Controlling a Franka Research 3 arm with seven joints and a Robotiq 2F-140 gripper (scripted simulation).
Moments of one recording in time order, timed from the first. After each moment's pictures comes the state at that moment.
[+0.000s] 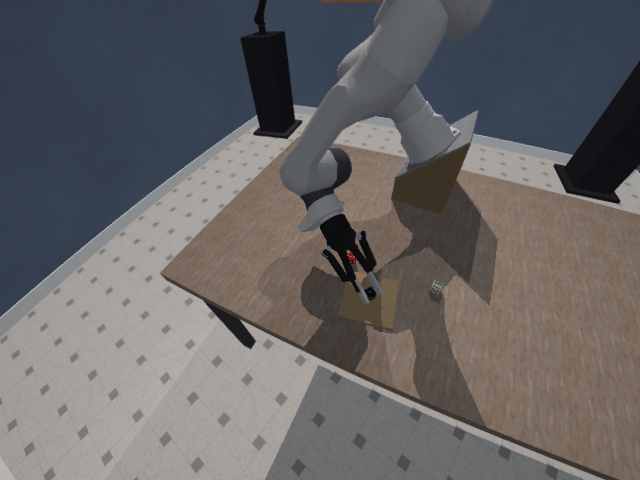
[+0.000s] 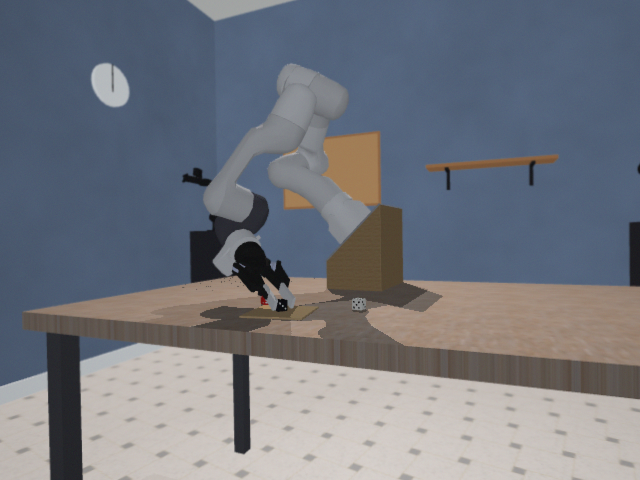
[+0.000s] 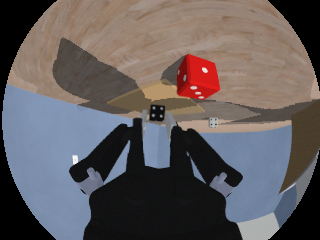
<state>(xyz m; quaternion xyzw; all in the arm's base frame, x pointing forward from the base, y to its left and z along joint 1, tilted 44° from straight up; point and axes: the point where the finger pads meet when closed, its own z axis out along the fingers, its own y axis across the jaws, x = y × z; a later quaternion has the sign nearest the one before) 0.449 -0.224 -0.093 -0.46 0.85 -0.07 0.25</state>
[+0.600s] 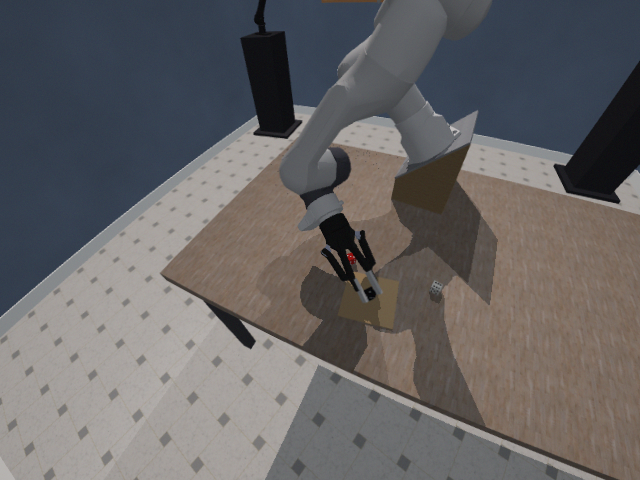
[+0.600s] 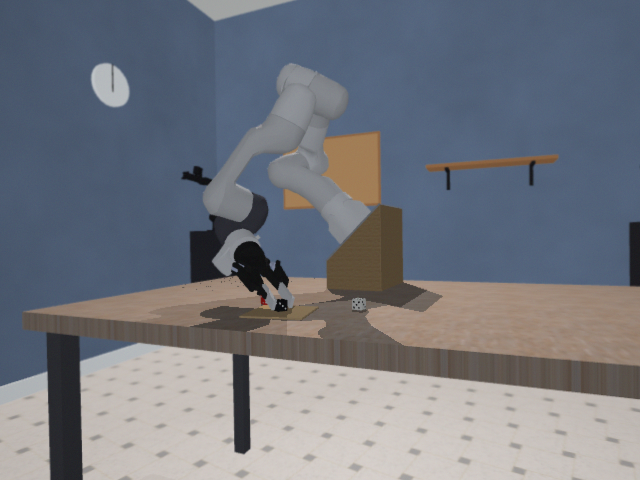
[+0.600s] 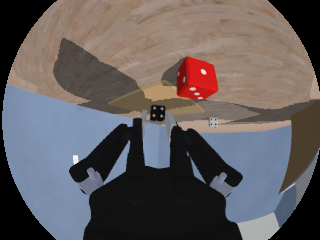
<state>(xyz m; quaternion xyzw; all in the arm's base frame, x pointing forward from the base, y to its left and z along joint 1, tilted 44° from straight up) 0.448 -0.226 -0.090 -0.46 0.85 -0.07 0.25</state>
